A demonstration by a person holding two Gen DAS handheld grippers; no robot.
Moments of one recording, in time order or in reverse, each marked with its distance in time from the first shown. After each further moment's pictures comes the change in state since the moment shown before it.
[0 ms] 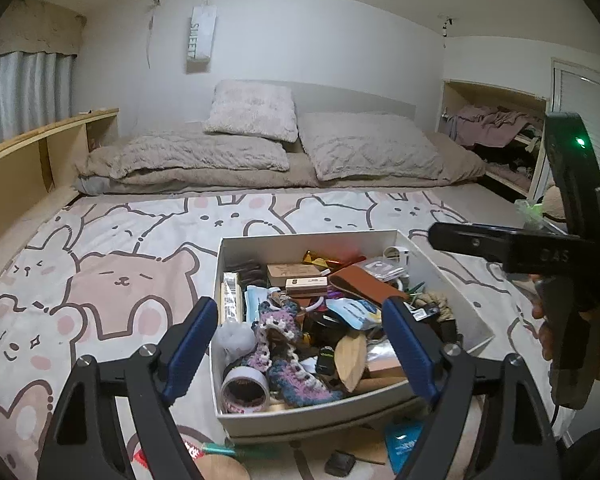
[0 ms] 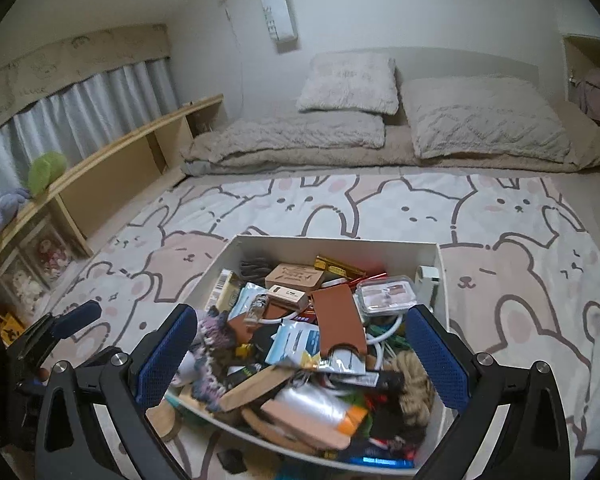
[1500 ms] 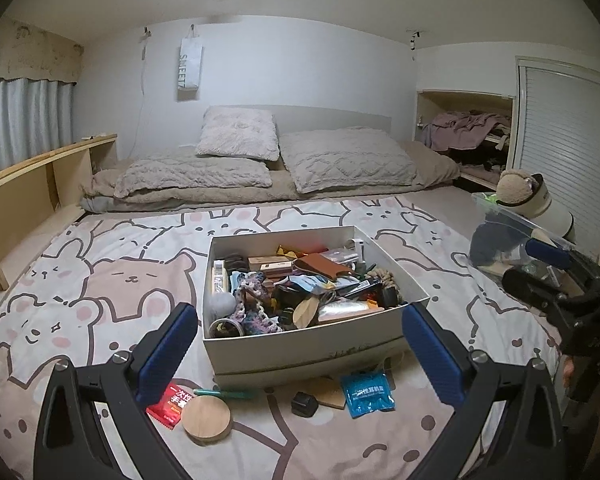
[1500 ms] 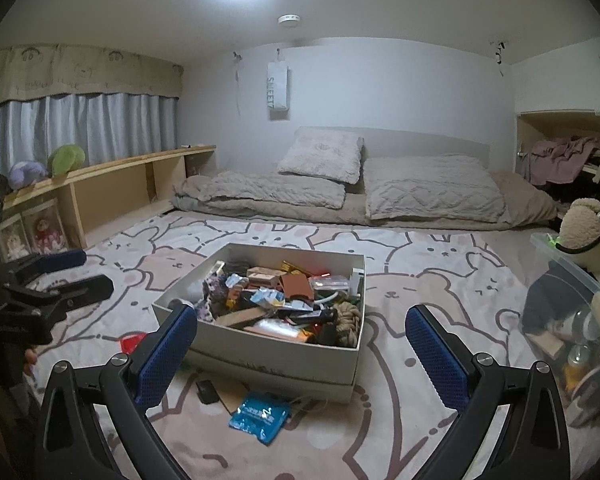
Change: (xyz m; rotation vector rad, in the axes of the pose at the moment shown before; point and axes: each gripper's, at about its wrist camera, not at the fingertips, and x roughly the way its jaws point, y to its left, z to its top) left arm -0.095 -0.043 -0.041 0.060 -0.071 -0.017; right arm -0.138 0.024 -0.112 -0.137 -0.258 -0.171
